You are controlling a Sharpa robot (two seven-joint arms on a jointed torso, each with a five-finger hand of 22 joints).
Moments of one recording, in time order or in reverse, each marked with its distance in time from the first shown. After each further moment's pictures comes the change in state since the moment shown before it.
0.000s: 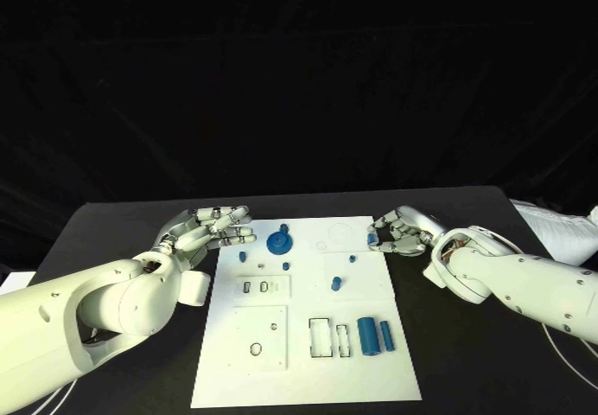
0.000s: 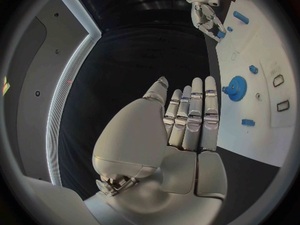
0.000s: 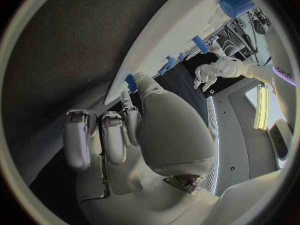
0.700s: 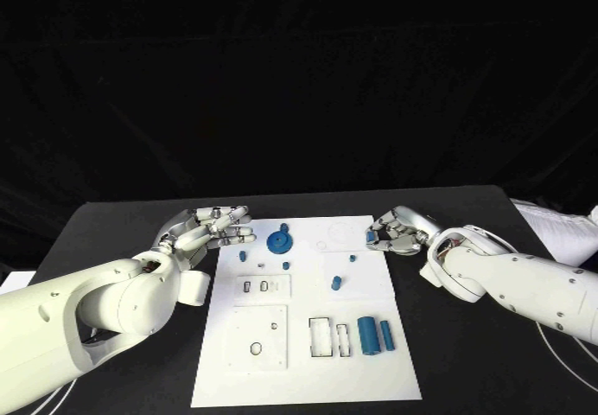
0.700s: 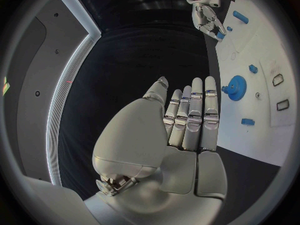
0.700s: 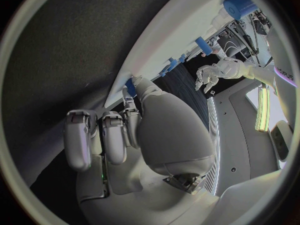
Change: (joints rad) left arm 0.000 -0.001 0.000 0.000 0.000 0.000 -0.001; left_hand 0.000 0.000 0.000 0.000 0.000 0.000 0.000 0.000 0.000 0.000 0.000 0.000 0.000 0.000 0.000 0.000 0.000 0.000 0.000 0.000 0.000 0.000; right arm -0.001 0.021 0.001 -0.015 -0.009 0.005 -0.012; right_hand 0.008 0.047 0.043 -0.037 -0.066 0.089 -0.026 0.022 0.007 -0.002 -0.013 0.026 0.002 0.000 -0.008 0.003 0.000 0.000 0.004 -0.011 0.011 0.000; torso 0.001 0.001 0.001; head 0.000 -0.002
